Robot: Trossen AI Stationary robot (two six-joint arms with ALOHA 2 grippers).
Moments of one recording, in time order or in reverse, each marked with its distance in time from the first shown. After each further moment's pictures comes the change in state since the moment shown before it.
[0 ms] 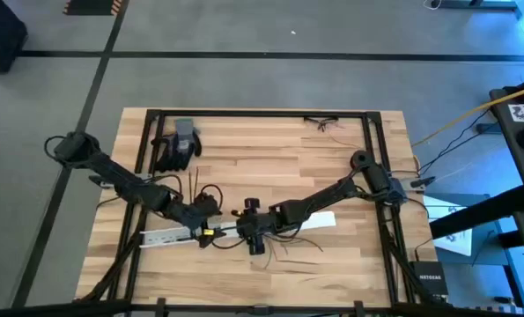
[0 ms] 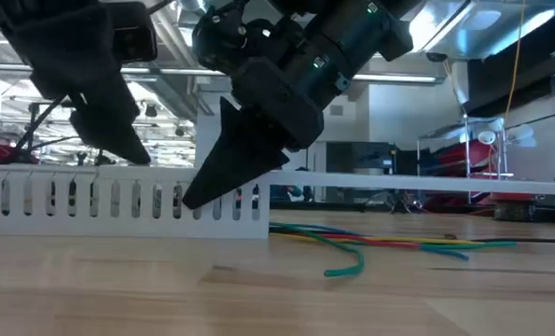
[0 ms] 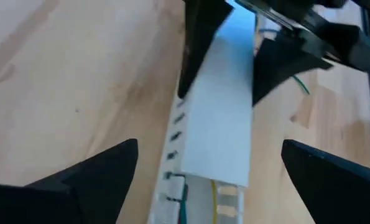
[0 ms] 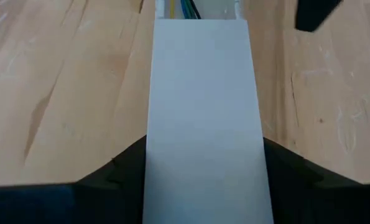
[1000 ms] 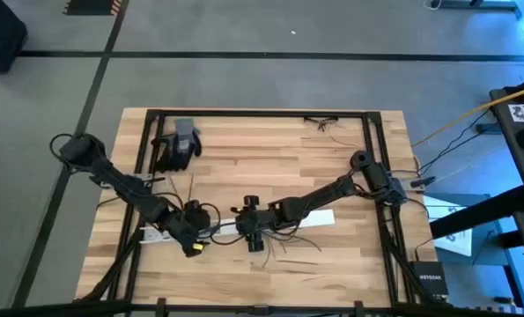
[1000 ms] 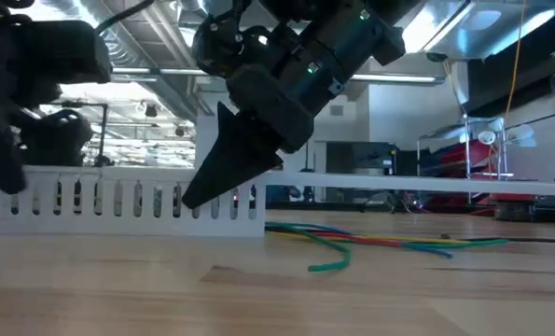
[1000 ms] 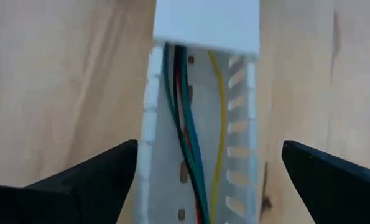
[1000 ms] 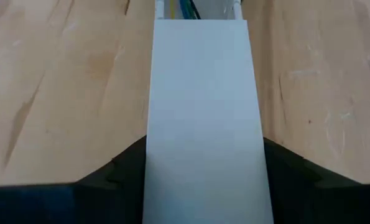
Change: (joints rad) left arm -0.151 0.073 0.012 -0.223 -0.043 0.023; right arm -0.021 0.000 0.000 0.011 -0.006 0.000
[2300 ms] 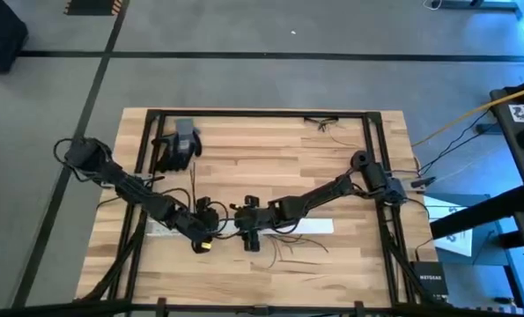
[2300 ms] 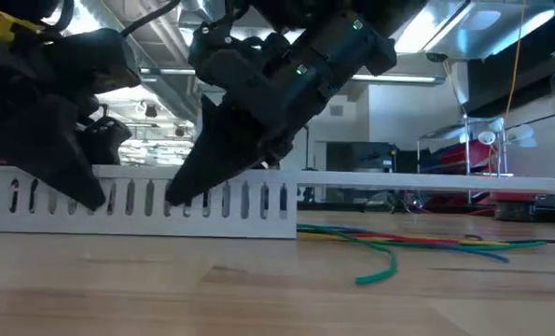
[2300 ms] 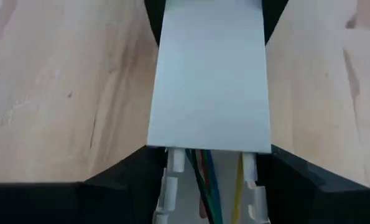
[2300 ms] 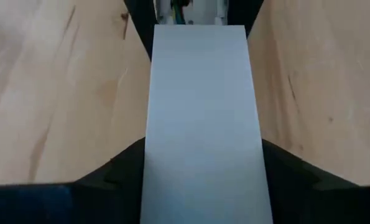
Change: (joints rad) left arm 0.098 0.135 -0.036 0.274 -0.025 0.227; right arm -0.016 0.022 -0.004 0.090 -0.054 0.159
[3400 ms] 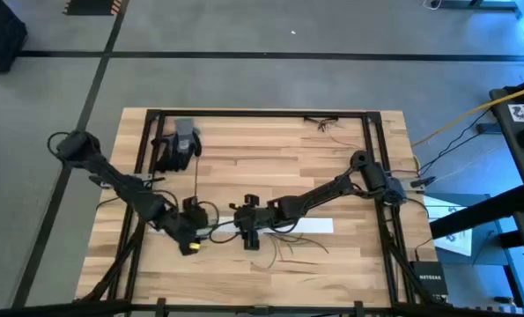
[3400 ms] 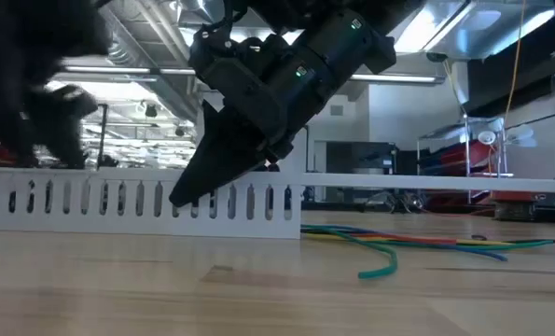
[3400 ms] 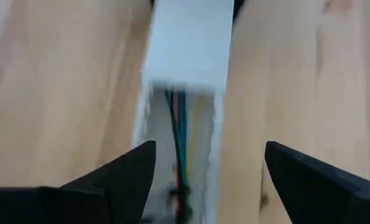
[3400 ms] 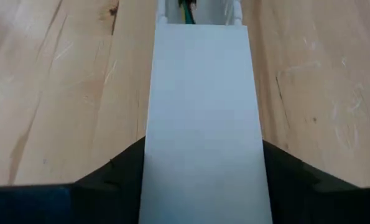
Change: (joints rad) left arm -0.122 -0.189 0.074 -0.418 0.015 -0.186; right arm -0.002 0.000 0.008 -0.066 0.030 -0.028
